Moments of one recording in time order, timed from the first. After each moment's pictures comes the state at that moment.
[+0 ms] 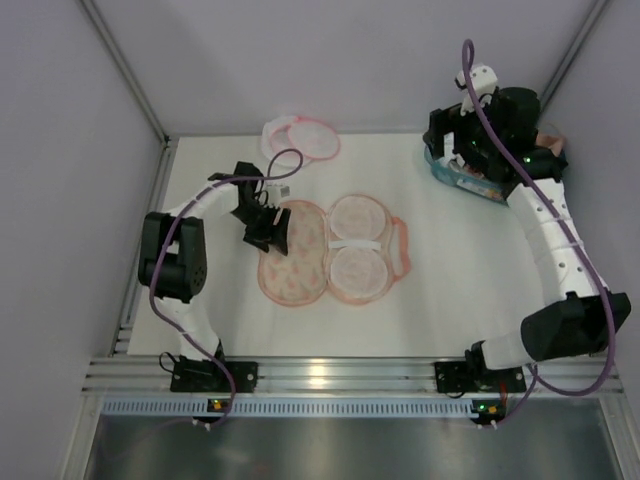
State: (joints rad) left arm -0.19 1.85 1.33 -0.87 0.47 0.14; right arm 0.16 1.41 1.54 -0.43 -0.26 -0.17
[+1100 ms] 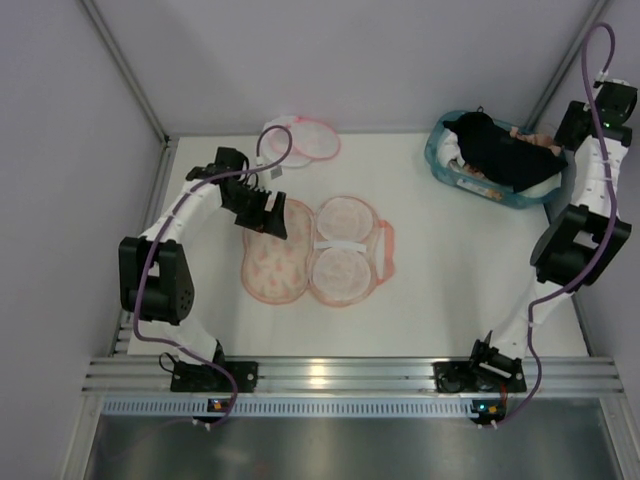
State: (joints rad) left arm -0.15 1.70 1.35 -0.87 0.51 0.19; right arm -0.43 2.00 2.00 -0.59 0.01 -0.04
